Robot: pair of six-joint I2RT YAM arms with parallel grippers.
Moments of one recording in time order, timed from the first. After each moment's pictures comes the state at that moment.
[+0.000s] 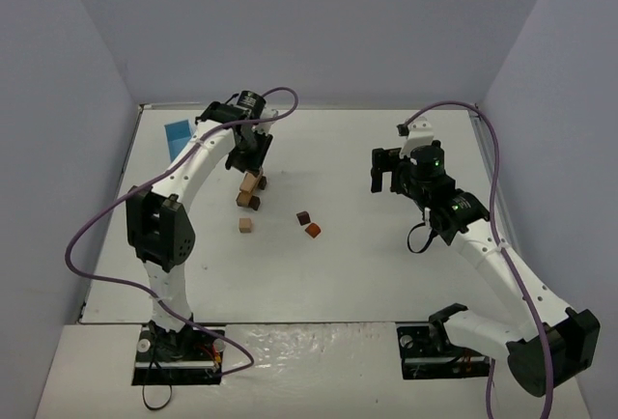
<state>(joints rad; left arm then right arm) -0.38 1.94 1.90 -1.14 -0.02 -0.04 0.42 1.08 0.95 -0.31 0.20 0.12</state>
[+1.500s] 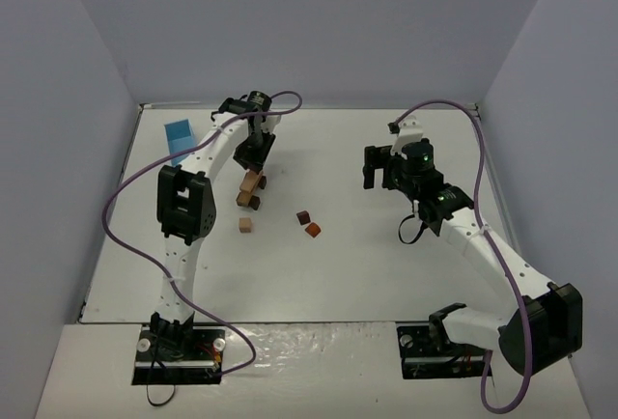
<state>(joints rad) -0.34 2.25 2.14 -1.16 -0.04 0.01 0.40 1.19 0.92 -0.19 0.14 0.13</state>
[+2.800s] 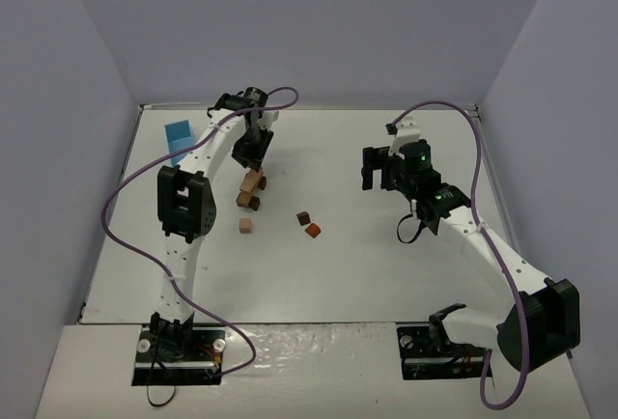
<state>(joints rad) -0.32 2.28 2.22 -1.22 0.00 0.01 0.40 1.21 0.92 -0.18 0.13 0.13</state>
